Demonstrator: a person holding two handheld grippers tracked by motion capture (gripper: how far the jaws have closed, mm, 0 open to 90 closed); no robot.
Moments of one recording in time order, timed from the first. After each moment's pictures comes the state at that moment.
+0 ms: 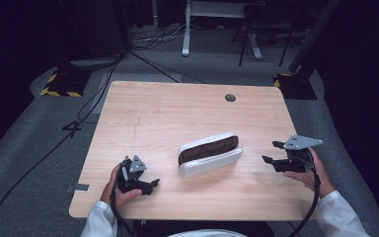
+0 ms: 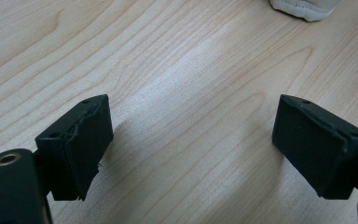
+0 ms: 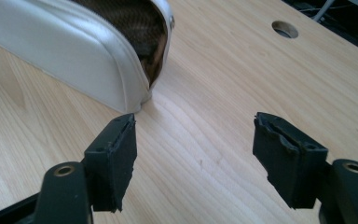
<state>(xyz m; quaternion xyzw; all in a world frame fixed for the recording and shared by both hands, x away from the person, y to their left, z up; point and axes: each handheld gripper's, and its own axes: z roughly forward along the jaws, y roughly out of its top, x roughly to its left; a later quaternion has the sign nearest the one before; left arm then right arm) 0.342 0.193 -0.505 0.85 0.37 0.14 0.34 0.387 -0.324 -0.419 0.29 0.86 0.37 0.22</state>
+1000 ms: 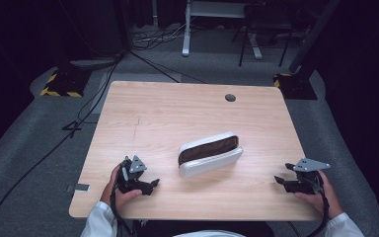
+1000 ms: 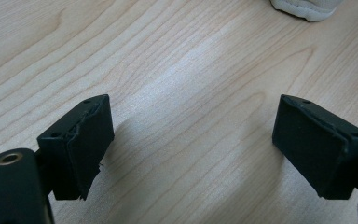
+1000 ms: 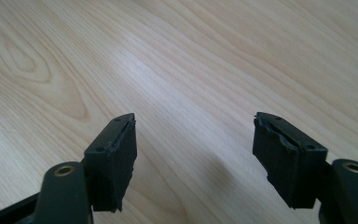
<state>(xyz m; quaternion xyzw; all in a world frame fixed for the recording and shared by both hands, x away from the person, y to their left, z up) 0.341 0.192 -0.505 0.85 0.37 0.14 0.34 0.351 -0.373 -0.484 0.35 0.85 0.32 0.22</state>
